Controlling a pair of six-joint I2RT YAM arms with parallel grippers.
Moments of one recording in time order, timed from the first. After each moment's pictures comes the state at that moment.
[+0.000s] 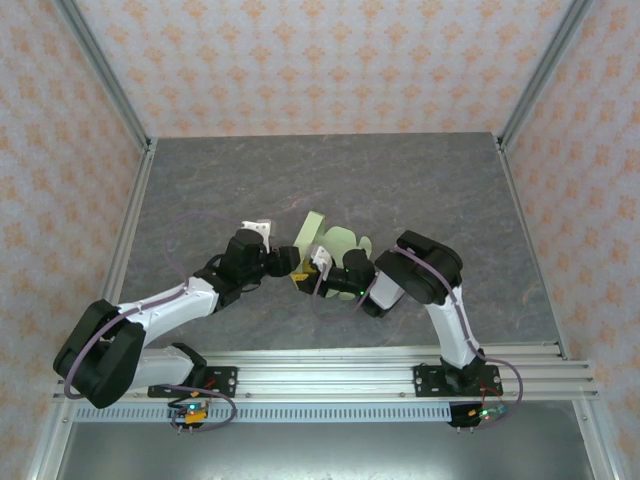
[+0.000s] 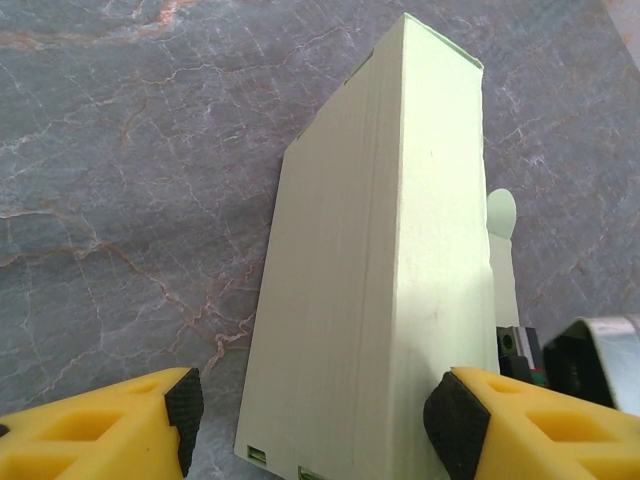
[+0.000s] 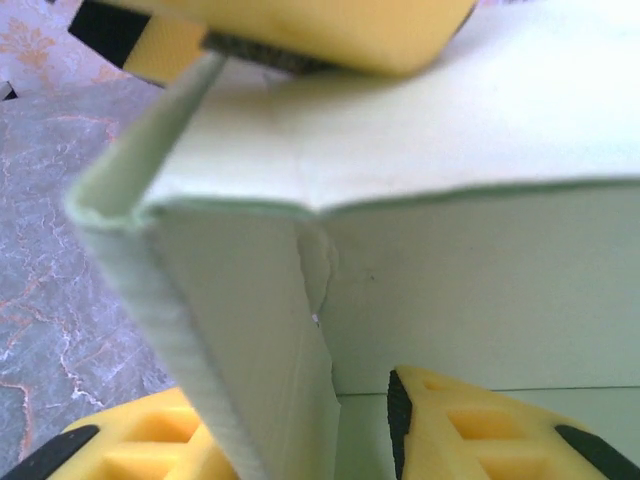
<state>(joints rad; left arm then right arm) -0.51 1.26 0.52 0.11 0.06 -0.56 0.78 2.14 0.64 1.27 -0.48 -0.04</state>
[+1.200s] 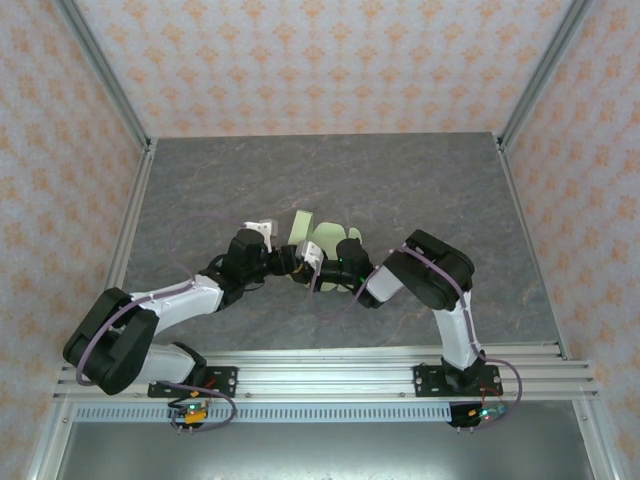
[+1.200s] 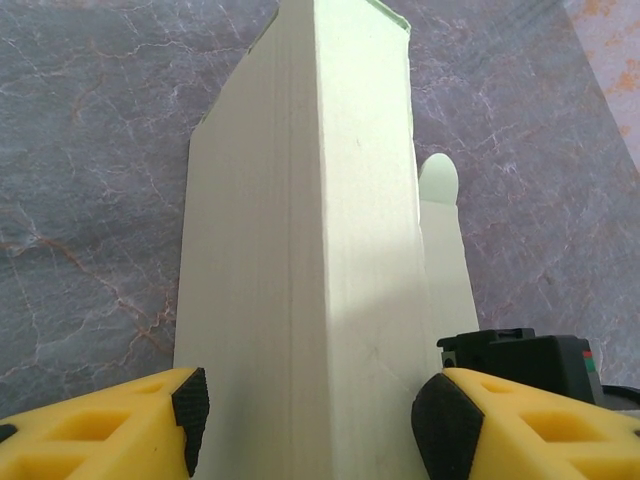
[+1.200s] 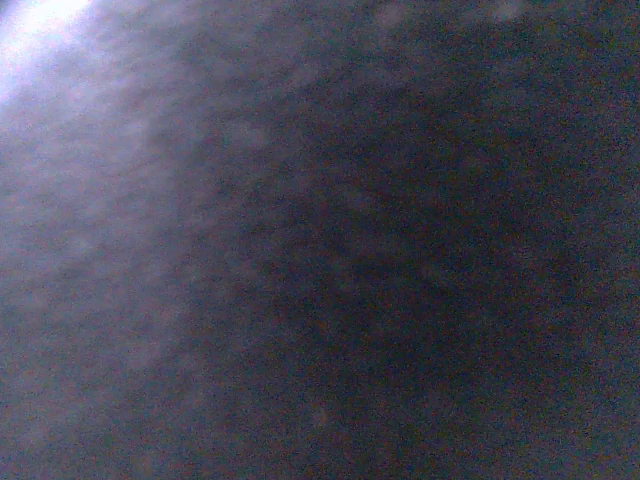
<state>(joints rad) -0.49 1.34 0.50 0.24 0.14 -0.63 0.79 2.06 0.73 1.10 -0.58 -0.18</state>
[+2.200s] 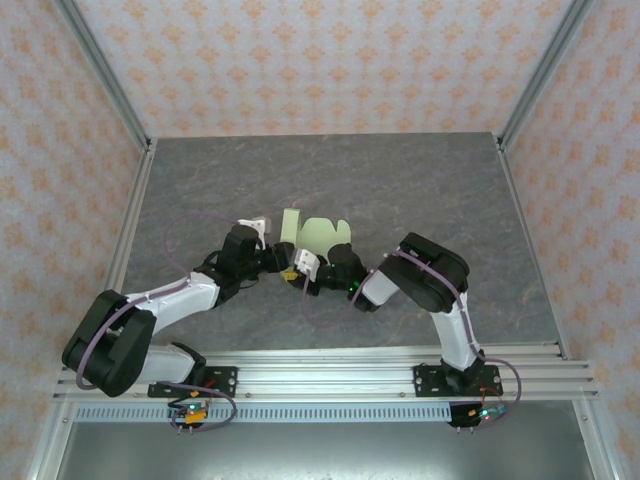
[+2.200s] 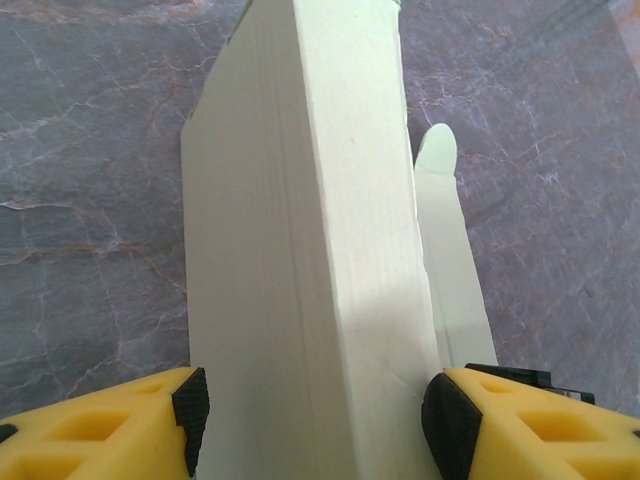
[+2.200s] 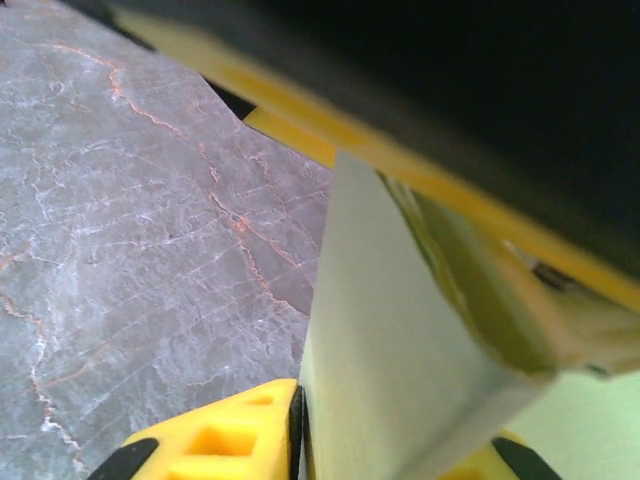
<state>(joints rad) -0.44 1.32 0.51 0.16 0.14 -0.61 0.84 2.07 0.75 0.99 -0.43 -0.30</state>
